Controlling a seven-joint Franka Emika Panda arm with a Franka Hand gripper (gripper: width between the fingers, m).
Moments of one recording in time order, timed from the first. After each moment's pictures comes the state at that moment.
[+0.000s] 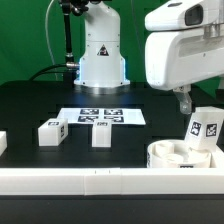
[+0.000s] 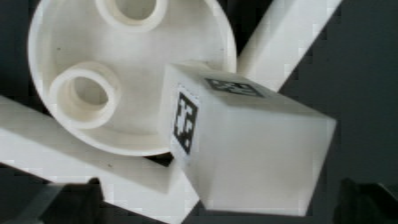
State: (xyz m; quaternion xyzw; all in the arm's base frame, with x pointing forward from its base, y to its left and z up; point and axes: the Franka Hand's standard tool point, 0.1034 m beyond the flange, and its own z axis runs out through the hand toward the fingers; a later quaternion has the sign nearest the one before) arm 0.606 0.122 0.103 -0.95 -0.29 -0.03 0.05
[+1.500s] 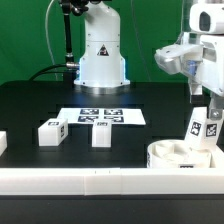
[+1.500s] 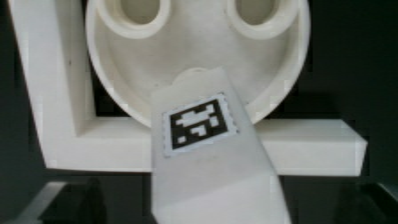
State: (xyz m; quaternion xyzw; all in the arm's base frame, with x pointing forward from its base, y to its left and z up) arm 0.596 0.126 0.091 -0.68 -0.73 -0.02 0.00
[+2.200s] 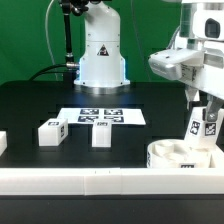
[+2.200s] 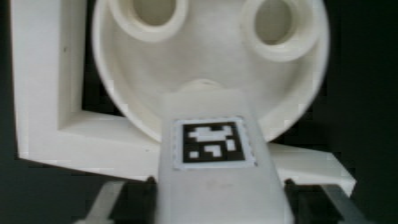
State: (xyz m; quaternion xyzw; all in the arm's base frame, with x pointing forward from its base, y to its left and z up) arm 0.595 0.122 0.084 -0.64 -0.77 -0.01 -0.01
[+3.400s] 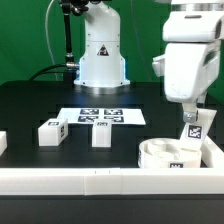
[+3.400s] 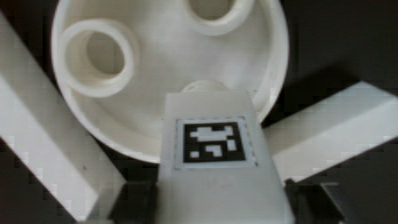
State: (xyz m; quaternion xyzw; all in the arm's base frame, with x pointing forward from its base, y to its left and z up) arm 0.597 0.110 0.083 -0.89 -0.46 -0.02 0.01
